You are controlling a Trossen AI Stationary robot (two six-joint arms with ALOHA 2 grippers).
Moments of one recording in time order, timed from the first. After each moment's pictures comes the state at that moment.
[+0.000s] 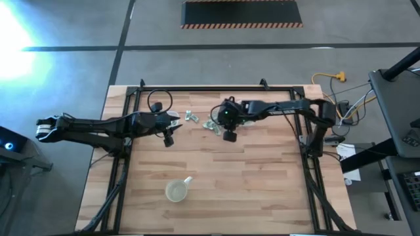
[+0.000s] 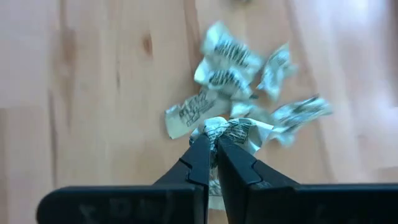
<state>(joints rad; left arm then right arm) 0.09 0.85 0.55 -0.14 -0.35 0.06 -0.26 1.82 1.22 -0.45 0.00 -0.13</state>
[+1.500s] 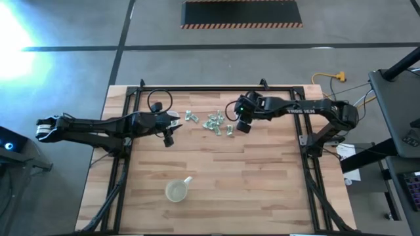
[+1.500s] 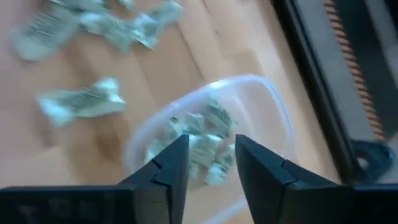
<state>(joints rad) 0.09 0.85 0.55 -0.13 -0.35 0.06 -0.32 1.58 1.06 -0.60 0.34 -0.01</state>
